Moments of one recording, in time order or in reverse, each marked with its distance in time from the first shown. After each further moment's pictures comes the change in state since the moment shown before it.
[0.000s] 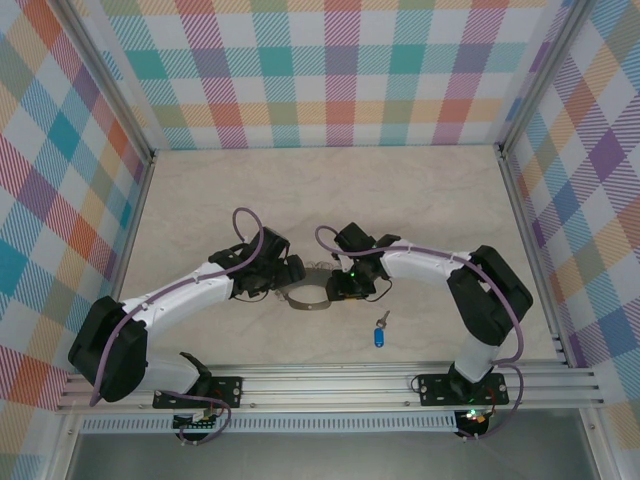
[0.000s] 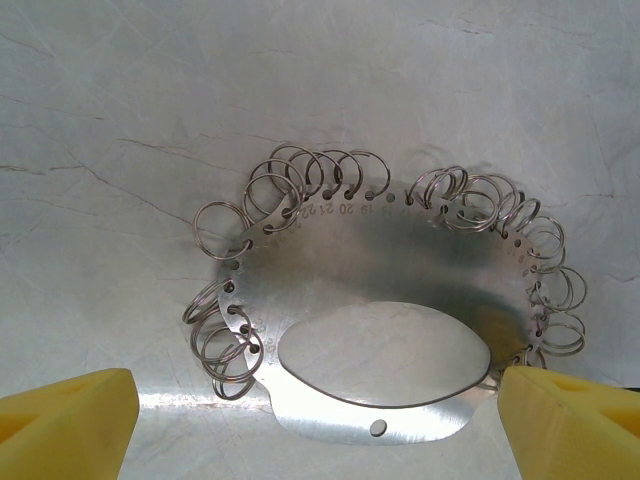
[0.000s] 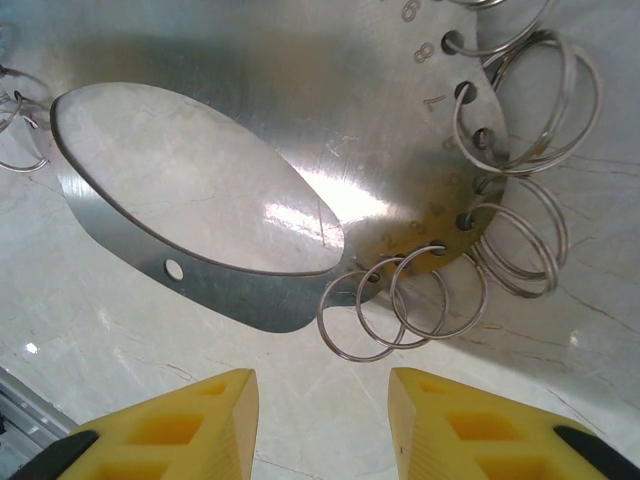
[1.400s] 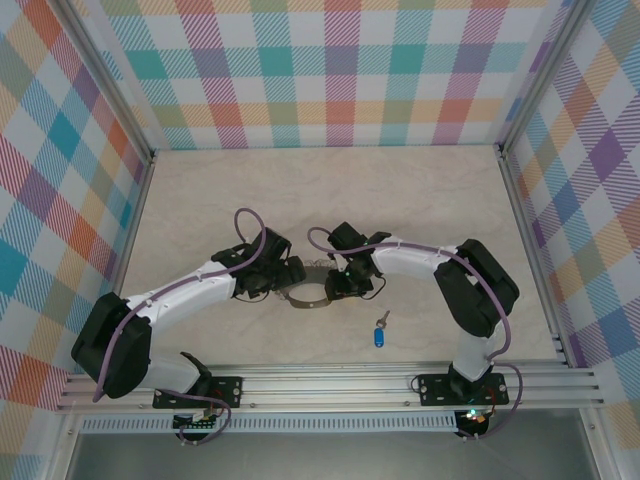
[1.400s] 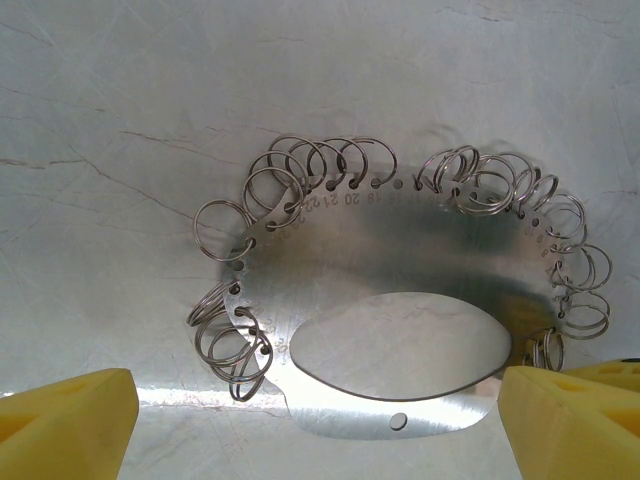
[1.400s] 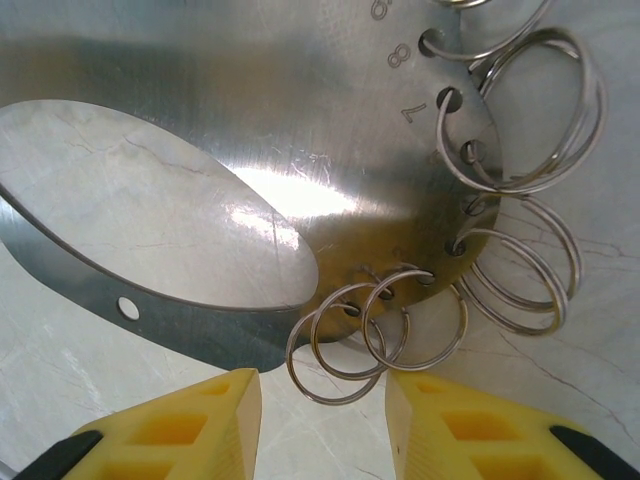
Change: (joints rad) left arm 0.000 0.023 0.000 0.000 0.000 0.000; right arm 0.008 0.083 0.066 -0.034 0.073 -0.053
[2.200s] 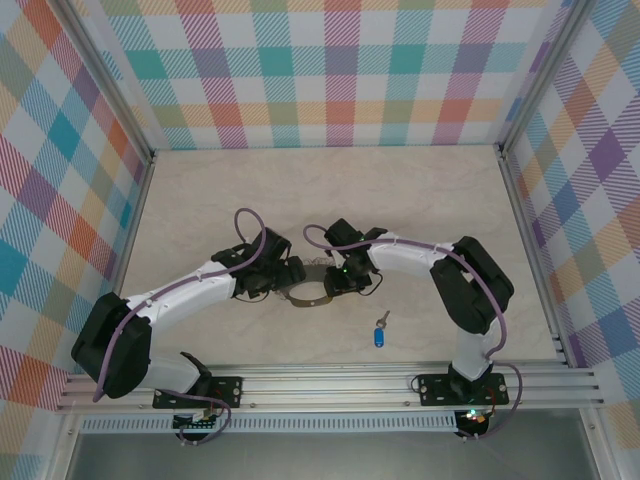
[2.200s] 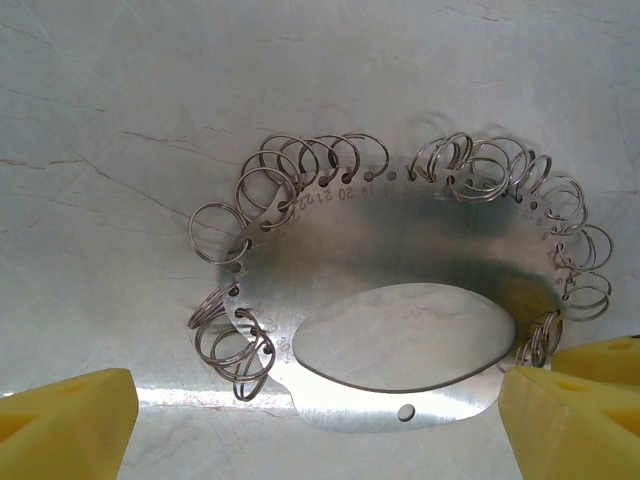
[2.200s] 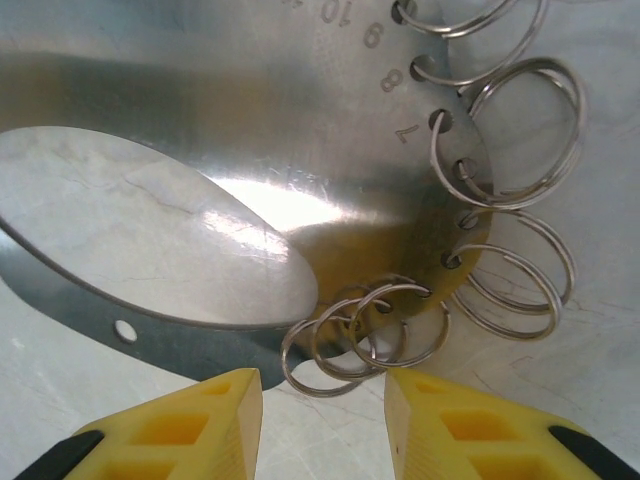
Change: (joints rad) left arm 0.001 0.000 0.000 0.000 0.000 0.001; right arm 0.000 0.036 0.058 -0.035 0.050 -0.051
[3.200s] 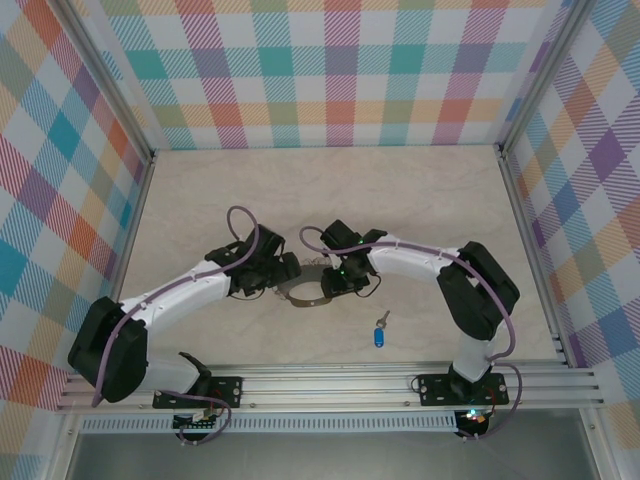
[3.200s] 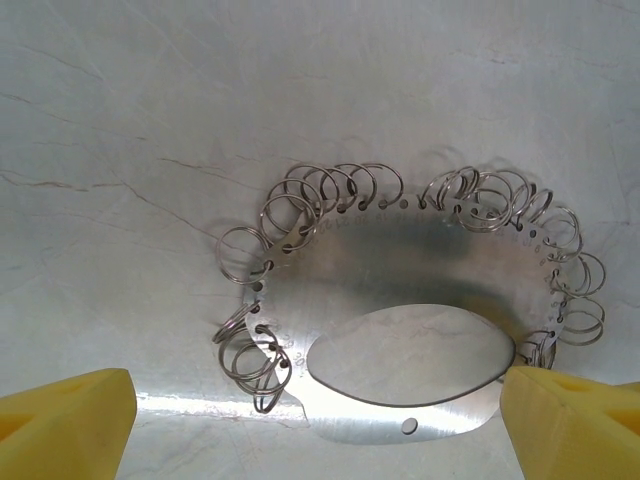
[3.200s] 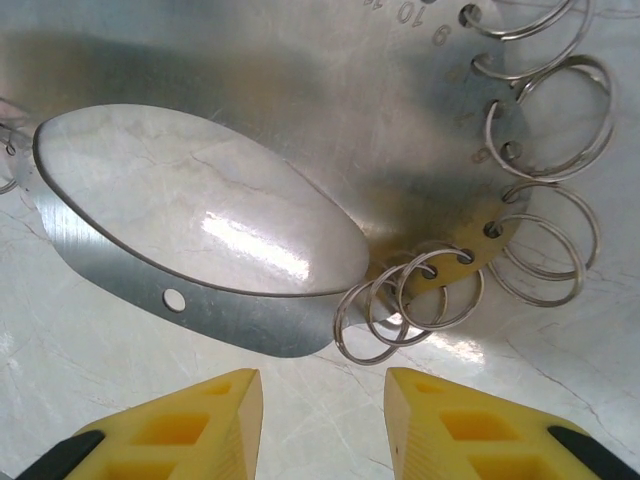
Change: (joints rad) left arm 0.049 -0.032 0.000 -0.015 -0.001 0.004; right arm 0.044 -0.050 0.003 -0.013 0.030 0.000
